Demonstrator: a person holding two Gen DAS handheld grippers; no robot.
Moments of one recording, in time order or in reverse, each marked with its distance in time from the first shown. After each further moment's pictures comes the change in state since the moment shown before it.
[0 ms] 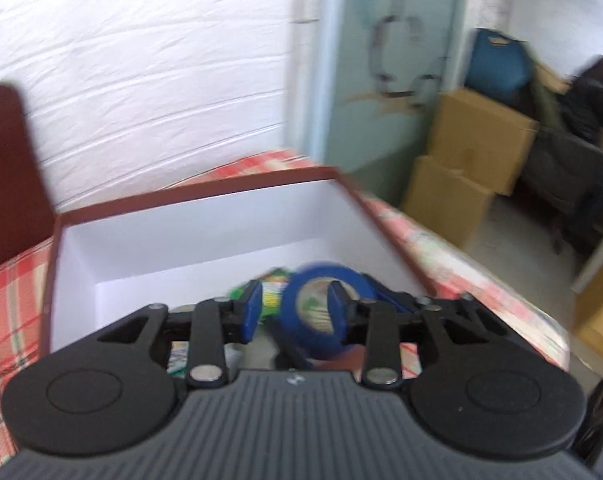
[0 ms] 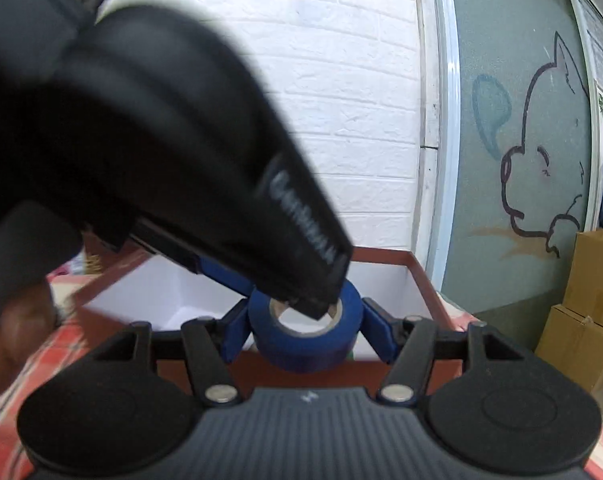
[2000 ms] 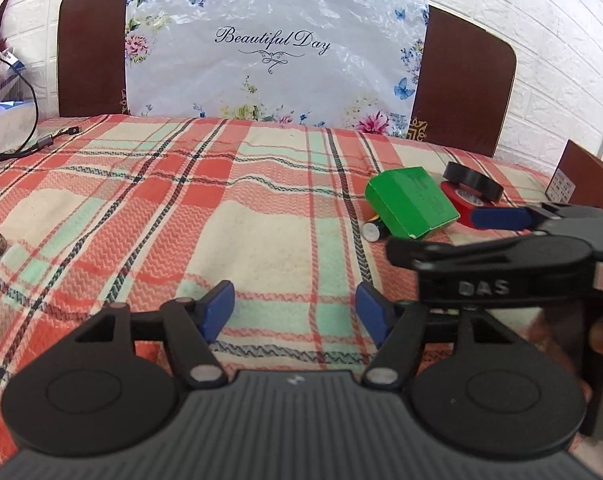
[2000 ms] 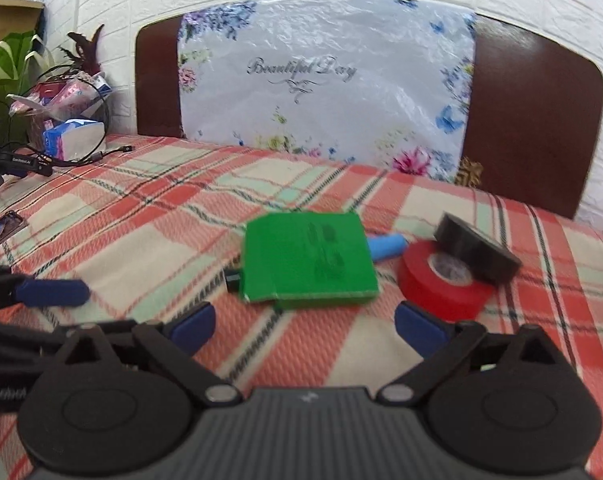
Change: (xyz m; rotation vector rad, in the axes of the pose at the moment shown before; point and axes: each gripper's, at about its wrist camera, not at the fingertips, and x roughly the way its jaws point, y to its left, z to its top) left arm -0.206 0.316 -0.287 -0.454 -0.179 0.522; right arm -0.021 0.350 -0.056 -0.329 0.230 0.622
